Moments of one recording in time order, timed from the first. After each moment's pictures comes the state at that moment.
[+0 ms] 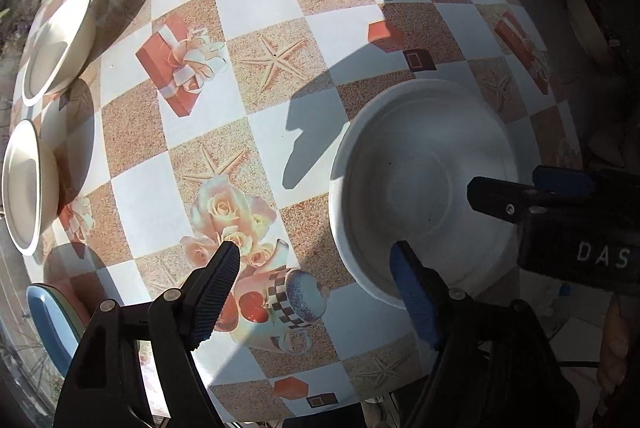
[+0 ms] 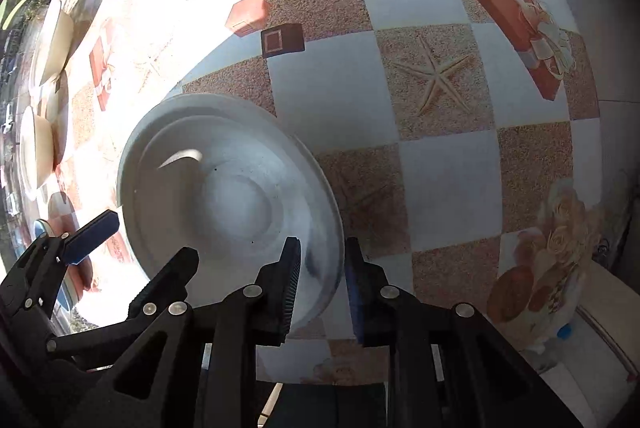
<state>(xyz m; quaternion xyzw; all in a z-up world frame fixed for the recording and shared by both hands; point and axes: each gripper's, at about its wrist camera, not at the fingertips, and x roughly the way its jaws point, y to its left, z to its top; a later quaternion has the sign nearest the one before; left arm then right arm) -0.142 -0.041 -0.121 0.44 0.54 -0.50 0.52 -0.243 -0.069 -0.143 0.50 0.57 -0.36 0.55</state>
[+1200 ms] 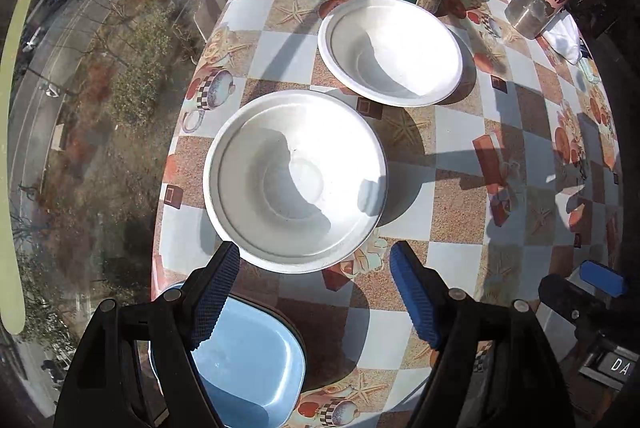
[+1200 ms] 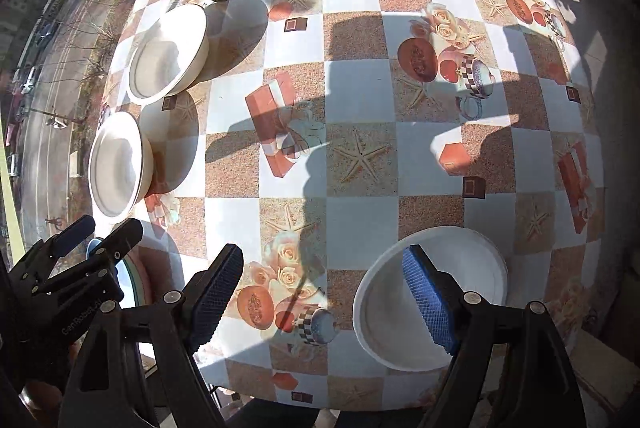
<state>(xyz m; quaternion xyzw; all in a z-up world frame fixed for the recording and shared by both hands) 0.129 -0.001 -0.094 0.31 0.57 -0.34 0.68 -0.080 -0.076 -0.061 0.40 0.56 -0.33 0.64</state>
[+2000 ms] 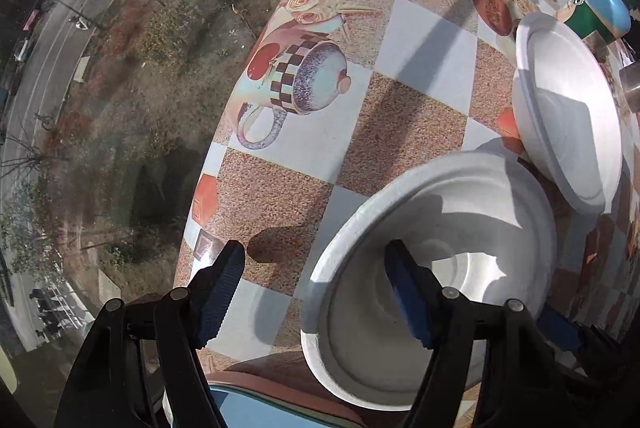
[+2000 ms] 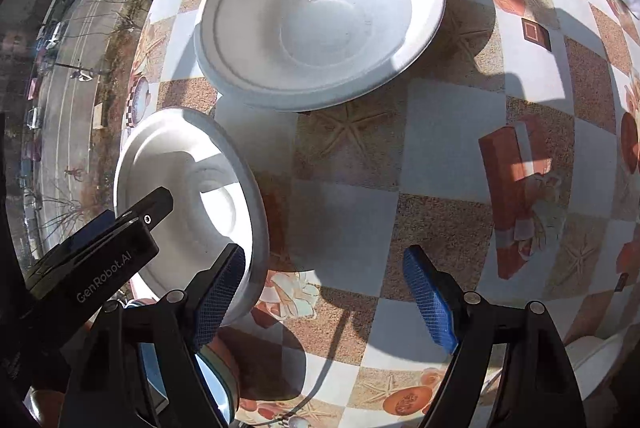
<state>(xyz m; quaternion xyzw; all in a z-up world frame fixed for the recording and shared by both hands) 0.226 -0.002 -0.177 0.28 0.64 -0.25 0.67 0.088 -0.071 -0.149 0.42 0.60 -0.24 0.63</state>
